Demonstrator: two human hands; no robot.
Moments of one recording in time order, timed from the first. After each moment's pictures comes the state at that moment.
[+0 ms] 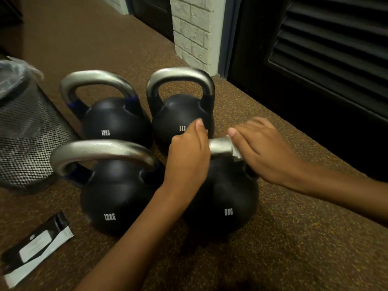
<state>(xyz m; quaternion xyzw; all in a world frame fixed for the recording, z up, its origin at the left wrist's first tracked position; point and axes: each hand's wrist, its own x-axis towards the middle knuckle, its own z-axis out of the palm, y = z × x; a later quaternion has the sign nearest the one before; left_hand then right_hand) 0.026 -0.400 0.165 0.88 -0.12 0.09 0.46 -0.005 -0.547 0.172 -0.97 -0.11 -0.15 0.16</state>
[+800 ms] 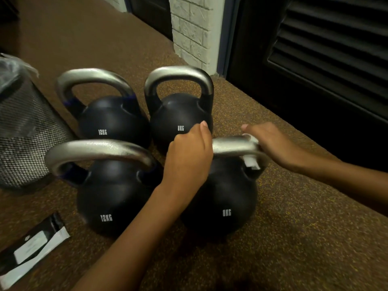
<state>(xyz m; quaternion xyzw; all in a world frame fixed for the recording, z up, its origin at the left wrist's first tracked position) 0.025 -0.402 0.174 0.93 -0.16 0.04 0.33 0.011 -0.574 0.161 -0.89 0.02 -0.01 0.45</state>
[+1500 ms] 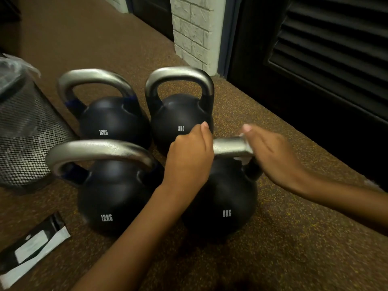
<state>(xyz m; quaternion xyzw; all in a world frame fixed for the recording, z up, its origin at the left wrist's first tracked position) 0.023 -0.402 0.170 0.92 -0.16 0.09 0.35 -0.011 -0.558 0.155 -0.91 0.00 -0.12 0.40</state>
